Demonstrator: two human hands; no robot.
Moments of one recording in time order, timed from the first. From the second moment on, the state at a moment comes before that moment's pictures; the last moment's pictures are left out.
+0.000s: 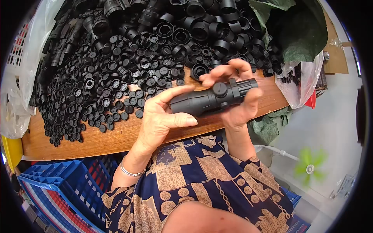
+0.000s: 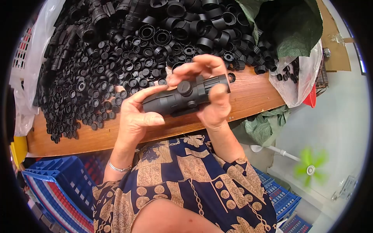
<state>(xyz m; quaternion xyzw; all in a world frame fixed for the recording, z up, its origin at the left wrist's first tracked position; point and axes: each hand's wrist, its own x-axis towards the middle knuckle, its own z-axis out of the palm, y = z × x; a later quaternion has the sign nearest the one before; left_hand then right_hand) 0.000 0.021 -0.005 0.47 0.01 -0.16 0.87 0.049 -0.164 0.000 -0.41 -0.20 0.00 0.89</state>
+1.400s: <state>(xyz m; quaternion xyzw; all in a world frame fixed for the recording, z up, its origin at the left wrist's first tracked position) -0.001 0.076 -0.022 0.27 0.06 -0.12 0.95 0.018 -0.150 -0.022 -0.54 -0.13 0.25 0.79</state>
